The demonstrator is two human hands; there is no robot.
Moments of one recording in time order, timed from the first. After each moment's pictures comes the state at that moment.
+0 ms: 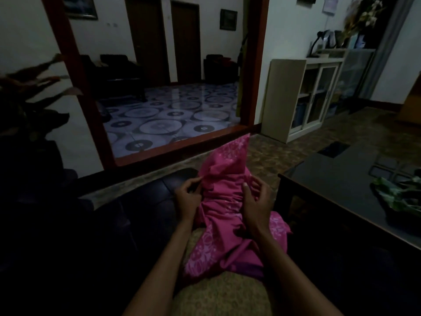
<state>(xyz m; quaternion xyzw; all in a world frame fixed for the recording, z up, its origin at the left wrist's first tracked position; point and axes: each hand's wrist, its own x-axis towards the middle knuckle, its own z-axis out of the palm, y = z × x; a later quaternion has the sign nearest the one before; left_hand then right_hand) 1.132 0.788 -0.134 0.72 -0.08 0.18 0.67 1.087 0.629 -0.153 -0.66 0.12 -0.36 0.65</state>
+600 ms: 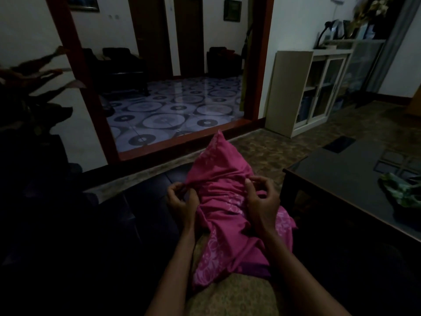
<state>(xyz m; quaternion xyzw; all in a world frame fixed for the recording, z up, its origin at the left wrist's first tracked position) 1.124 0.794 -0.155 0.61 0.11 0.28 0.74 1.077 0.636 -0.147 -0.68 0.10 -0.41 0.60</state>
